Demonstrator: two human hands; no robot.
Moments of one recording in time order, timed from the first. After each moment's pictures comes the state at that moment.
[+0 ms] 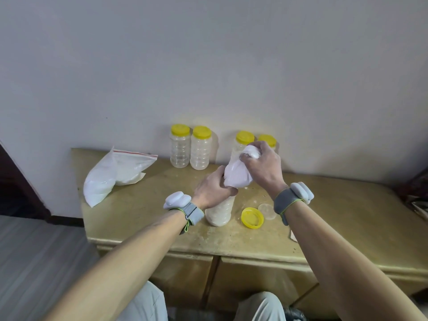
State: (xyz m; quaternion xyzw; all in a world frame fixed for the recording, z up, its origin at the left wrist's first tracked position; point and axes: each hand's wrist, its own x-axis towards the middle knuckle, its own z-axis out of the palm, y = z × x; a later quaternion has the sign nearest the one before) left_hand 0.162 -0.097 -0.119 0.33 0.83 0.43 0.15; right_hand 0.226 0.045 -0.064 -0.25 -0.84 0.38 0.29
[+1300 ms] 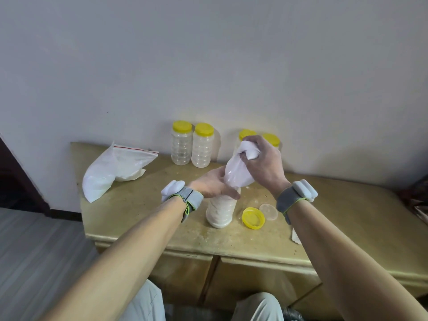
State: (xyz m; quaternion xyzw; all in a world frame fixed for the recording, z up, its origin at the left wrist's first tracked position) left_hand 0.131 -0.091 -0.120 0.35 0.77 0.43 0.31; right_hand 0.221 0.044 -0.063 -0.16 -0.87 0.34 0.31
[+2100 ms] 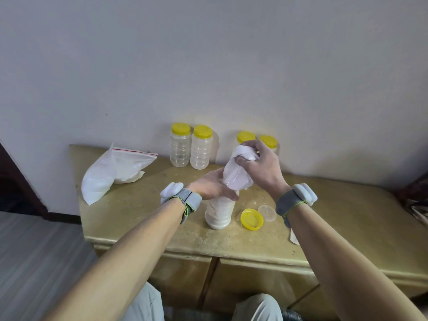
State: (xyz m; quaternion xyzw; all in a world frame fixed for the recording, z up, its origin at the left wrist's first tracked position) left_hand 0.129 -0.086 -0.124 0.34 0.76 0.44 0.32; right_hand 0.229 0.039 -0.058 -0.17 -0.86 0.40 0.27
